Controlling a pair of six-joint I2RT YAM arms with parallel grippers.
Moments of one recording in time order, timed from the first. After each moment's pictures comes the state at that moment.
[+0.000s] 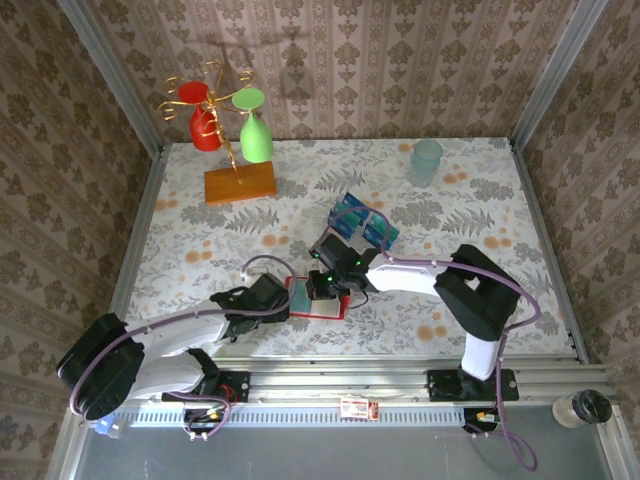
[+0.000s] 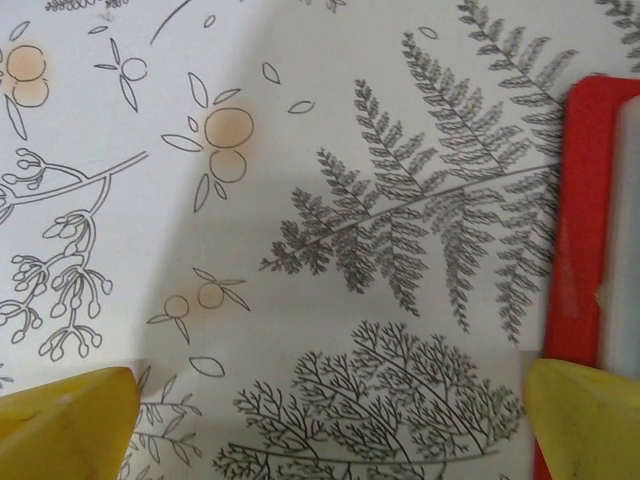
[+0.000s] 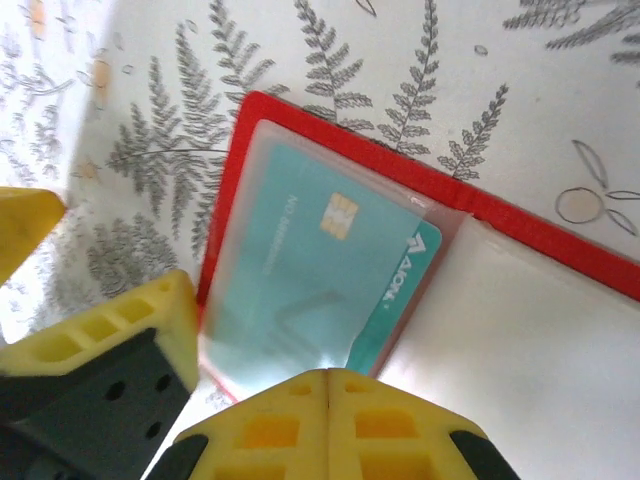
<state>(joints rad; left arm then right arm) -0.87 1.15 0.41 -0.41 -0.37 -0.75 0.86 1.79 1.05 -0.23 -0.24 0.73</state>
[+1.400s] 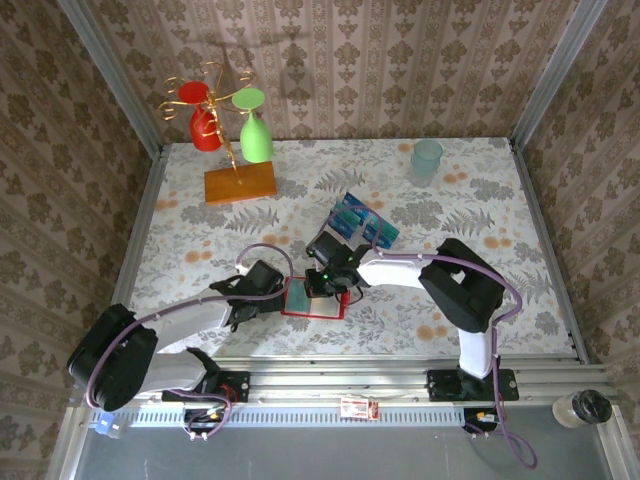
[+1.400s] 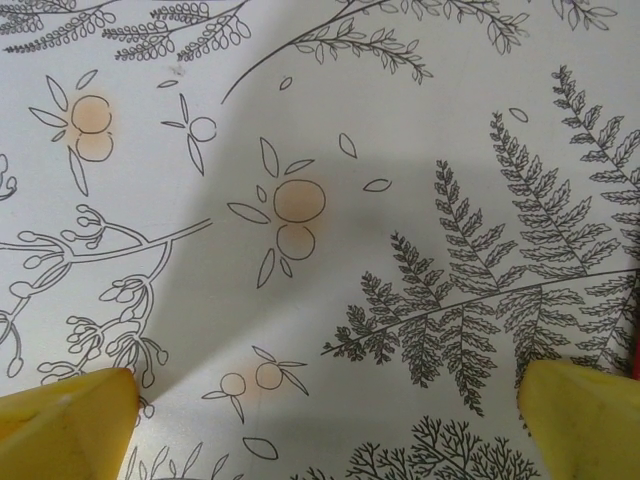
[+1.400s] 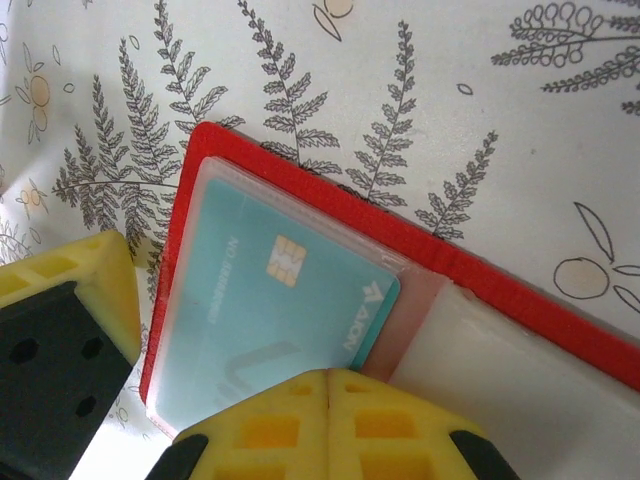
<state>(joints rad) -0.74 1.24 0.46 -0.39 -0.34 -0.71 0.85 1.90 1.12 -0.26 -0.25 0.71</state>
